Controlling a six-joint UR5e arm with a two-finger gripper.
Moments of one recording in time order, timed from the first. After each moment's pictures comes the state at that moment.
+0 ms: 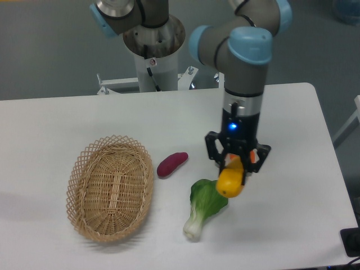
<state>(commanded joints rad) 2.52 -1.80 -1.68 -0.75 1.24 0.89</state>
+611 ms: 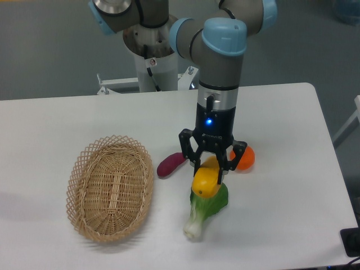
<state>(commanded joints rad) 2.49 -1.79 -1.67 -0.75 1.24 0.85</state>
